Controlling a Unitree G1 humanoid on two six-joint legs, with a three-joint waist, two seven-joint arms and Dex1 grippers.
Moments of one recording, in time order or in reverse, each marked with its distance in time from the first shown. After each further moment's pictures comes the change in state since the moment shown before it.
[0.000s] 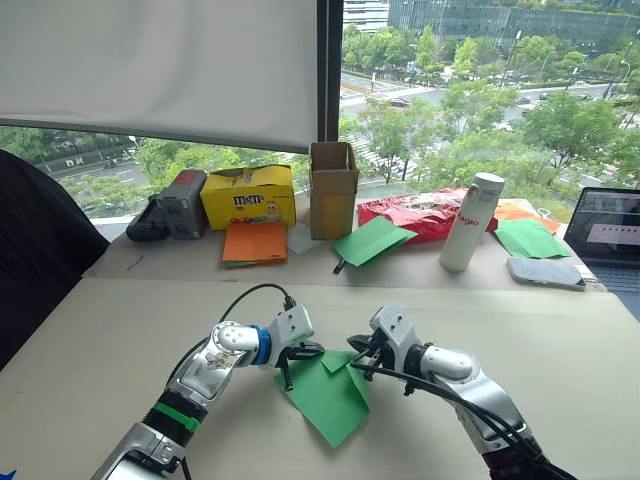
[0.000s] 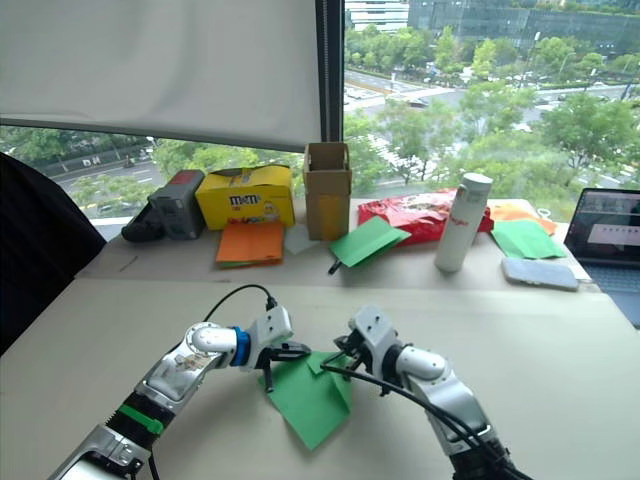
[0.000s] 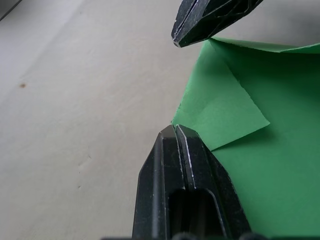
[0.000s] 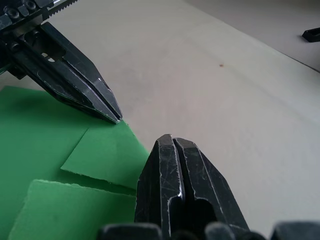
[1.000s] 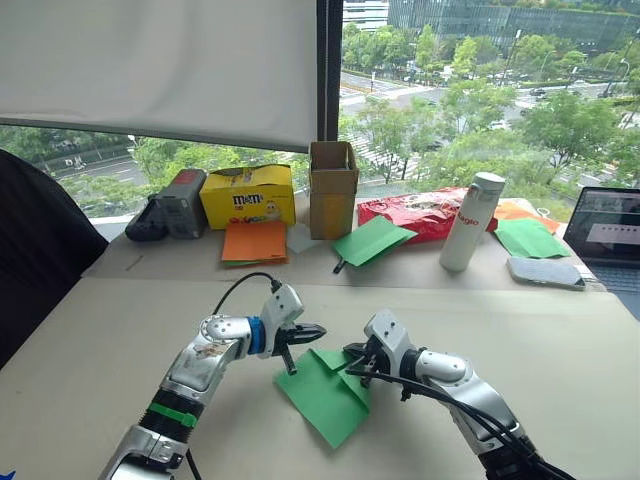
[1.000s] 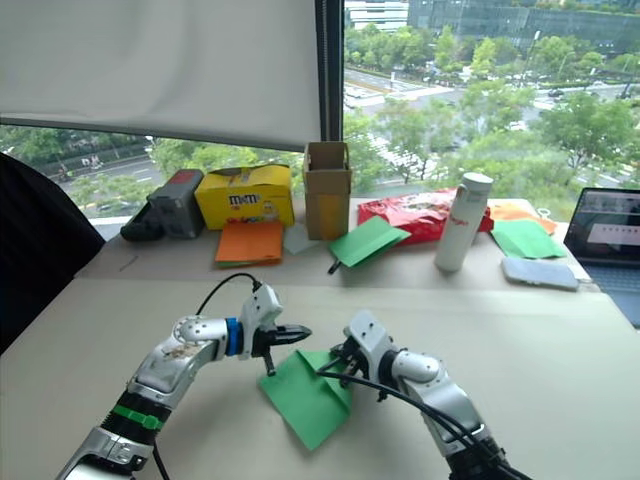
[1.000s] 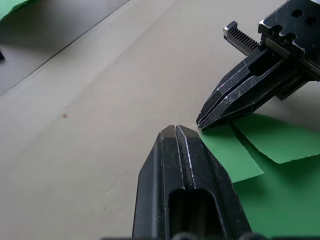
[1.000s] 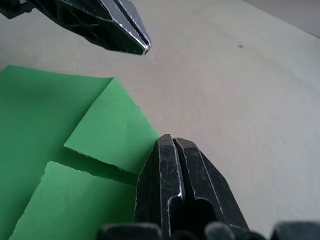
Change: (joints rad) left arm 0.006 -0.043 0.082 -0.049 -0.101 0.066 -0.024; right arm -0.007 0.000 0.028 0.036 -0.017 -0.012 0.021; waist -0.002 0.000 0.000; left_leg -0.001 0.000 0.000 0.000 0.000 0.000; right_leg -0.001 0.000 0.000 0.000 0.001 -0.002
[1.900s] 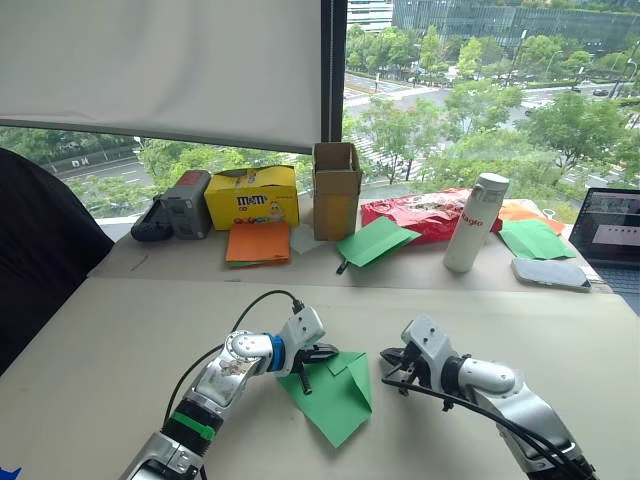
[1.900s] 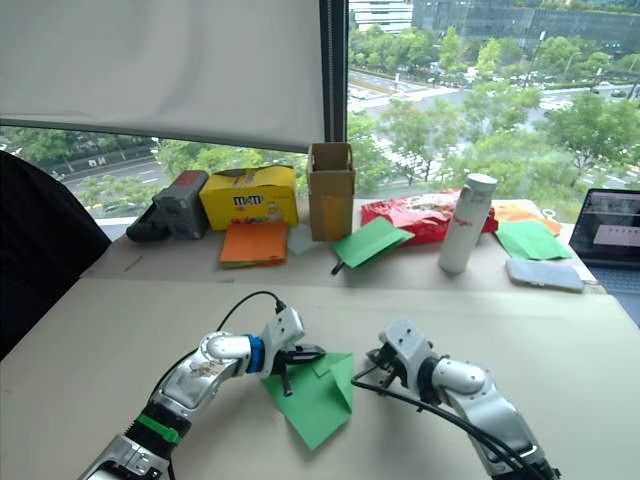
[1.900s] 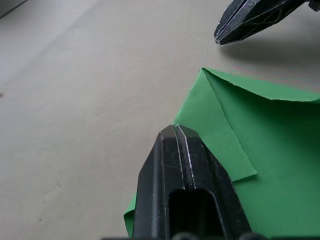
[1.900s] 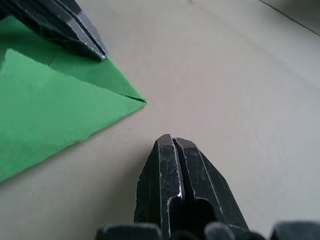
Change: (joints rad) left arm 0.029 -0.055 -0.066 0.042 0.077 -0.024 0.088; right arm 0.185 -0.259 -0.125 -0.198 0.053 0.046 0.094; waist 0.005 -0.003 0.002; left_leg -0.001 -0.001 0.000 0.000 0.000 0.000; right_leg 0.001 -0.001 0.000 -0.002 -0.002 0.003
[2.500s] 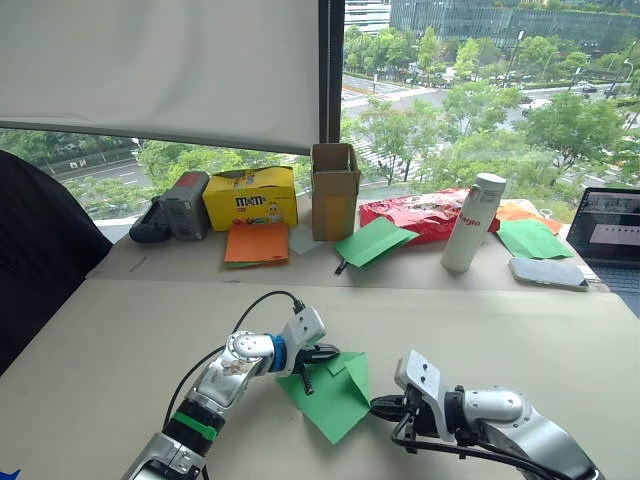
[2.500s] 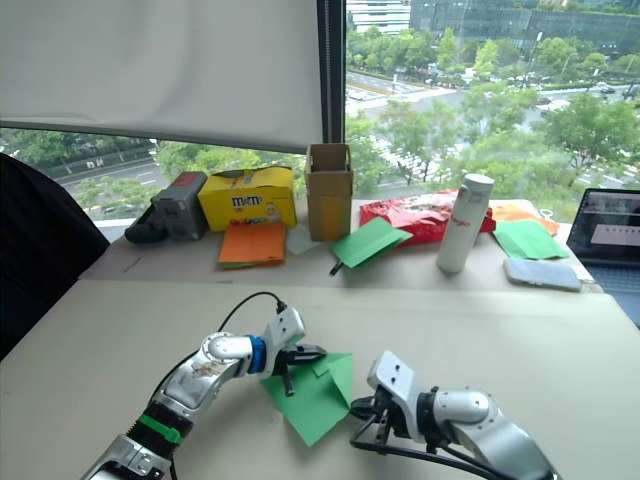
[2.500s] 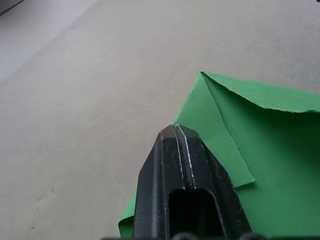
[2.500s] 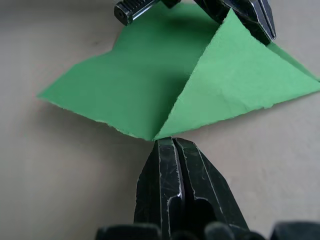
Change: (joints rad) left arm 0.004 -0.011 0.001 -0.010 -0.001 0.023 0.006; right arm 0.051 0.017 0.083 -0.123 0.129 0.058 0.115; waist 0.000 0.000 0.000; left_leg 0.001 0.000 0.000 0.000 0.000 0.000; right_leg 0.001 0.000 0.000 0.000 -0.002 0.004
